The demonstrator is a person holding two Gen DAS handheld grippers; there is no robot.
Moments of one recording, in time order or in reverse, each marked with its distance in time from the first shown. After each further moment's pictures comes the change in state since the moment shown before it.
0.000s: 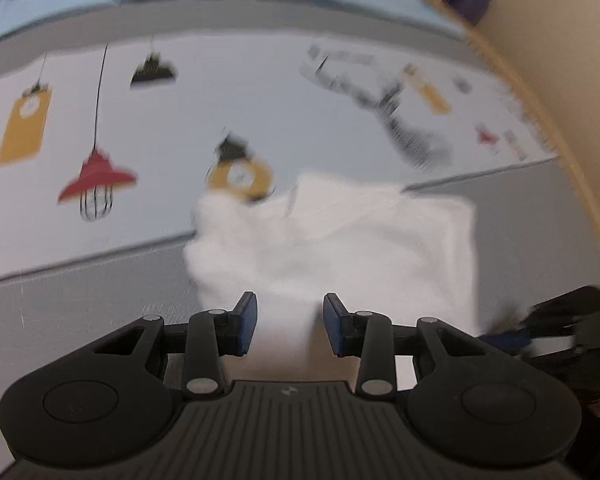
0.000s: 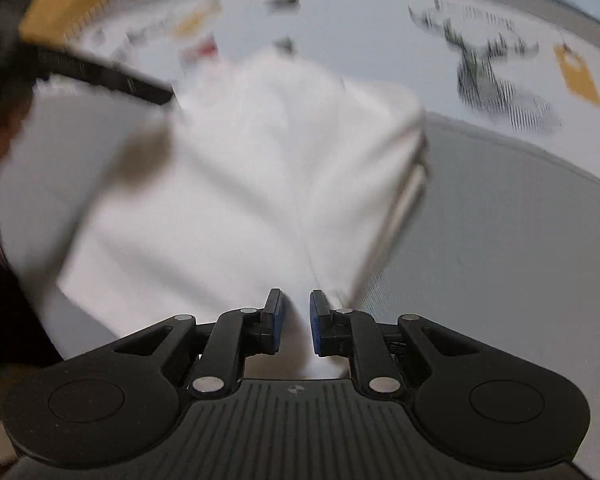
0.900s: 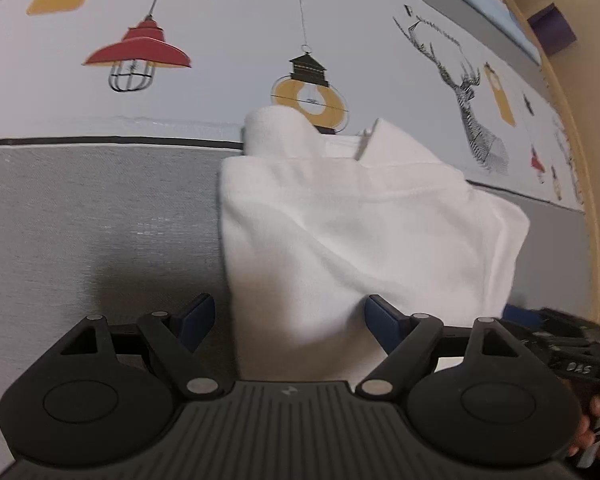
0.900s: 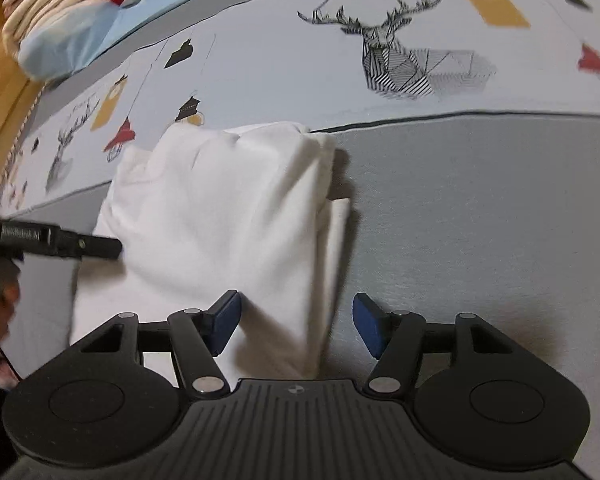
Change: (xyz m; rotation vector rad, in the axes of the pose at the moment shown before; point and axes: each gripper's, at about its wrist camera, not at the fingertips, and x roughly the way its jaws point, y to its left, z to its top) left arm 0.035 0.036 -0.009 -0.320 0.156 -0.065; right arm 0.008 -0.045 0.028 0.391 -0.066 0.038
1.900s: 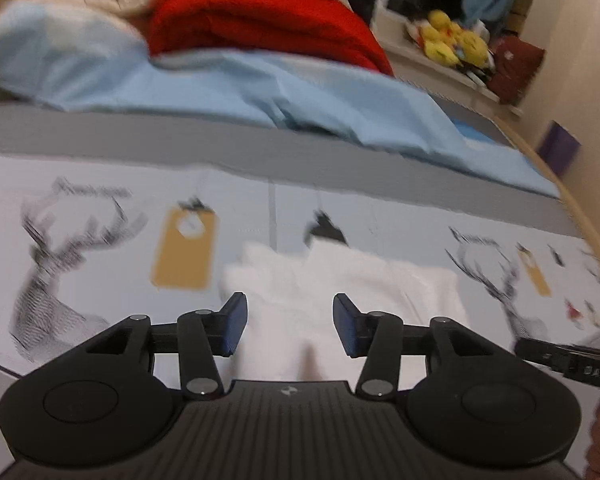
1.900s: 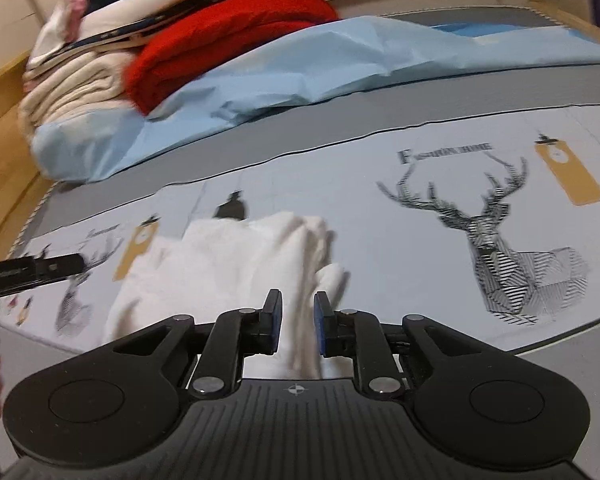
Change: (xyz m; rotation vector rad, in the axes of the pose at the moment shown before) left arm -0.104 0.045 0.072 0.083 -0.553 0.141; right arm 0.023 0.092 0.098 -0.074 -0.382 0.016
